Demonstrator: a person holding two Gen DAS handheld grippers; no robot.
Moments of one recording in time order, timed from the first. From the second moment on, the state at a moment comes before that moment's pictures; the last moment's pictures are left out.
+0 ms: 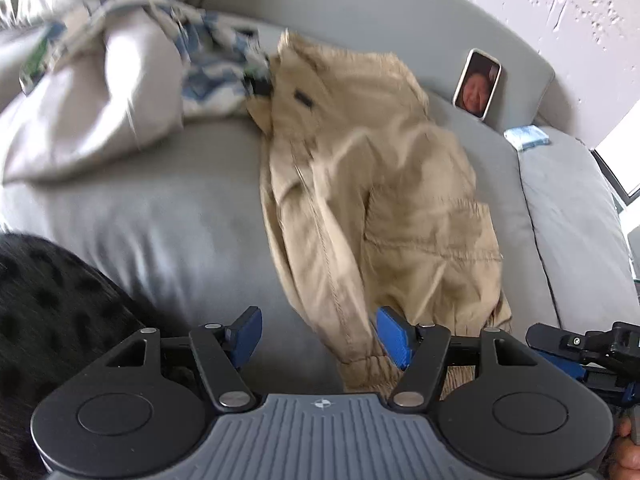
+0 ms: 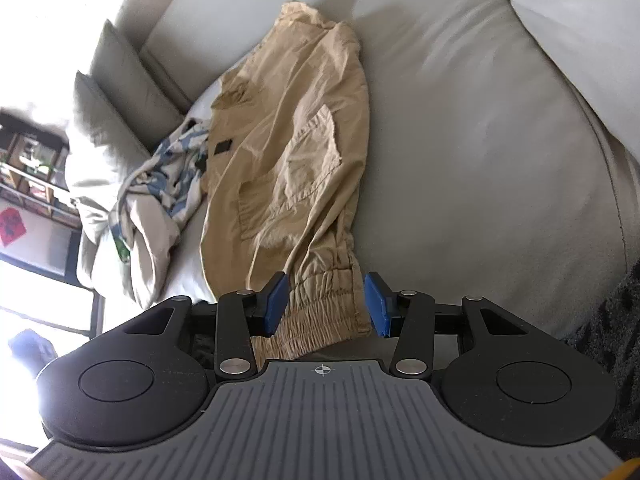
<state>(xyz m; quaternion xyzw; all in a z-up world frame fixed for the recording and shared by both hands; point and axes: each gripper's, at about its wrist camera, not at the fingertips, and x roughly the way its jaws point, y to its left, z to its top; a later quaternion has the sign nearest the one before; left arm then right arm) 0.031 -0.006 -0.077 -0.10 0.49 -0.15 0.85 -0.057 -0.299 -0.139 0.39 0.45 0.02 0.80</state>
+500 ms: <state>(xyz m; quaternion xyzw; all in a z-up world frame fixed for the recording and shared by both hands) 0.042 -0.013 -0.091 -0.11 0.51 -0.16 0.84 -0.048 -0.299 -0.149 0.39 0.47 0.01 0.79</state>
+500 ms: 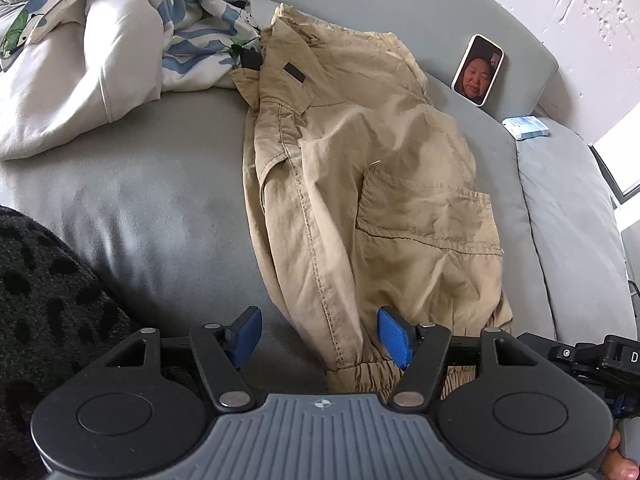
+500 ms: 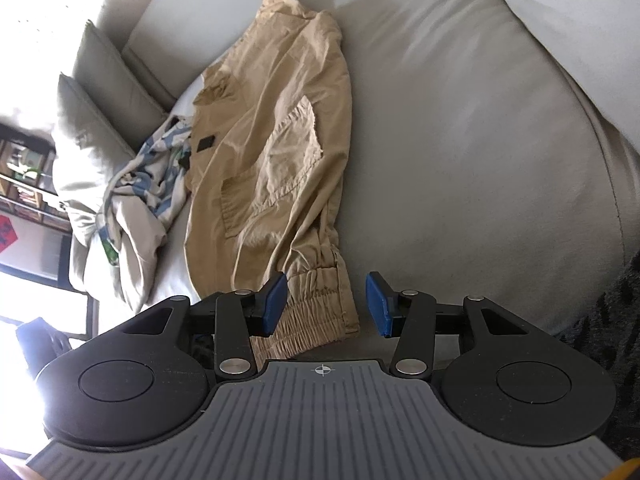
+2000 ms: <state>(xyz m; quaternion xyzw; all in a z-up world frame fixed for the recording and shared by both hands) 0.077 -0.026 -0.095 -0.12 0.52 -0.16 0.83 -0.008 -0.299 -0.166 0.41 0.43 0.02 0.80</state>
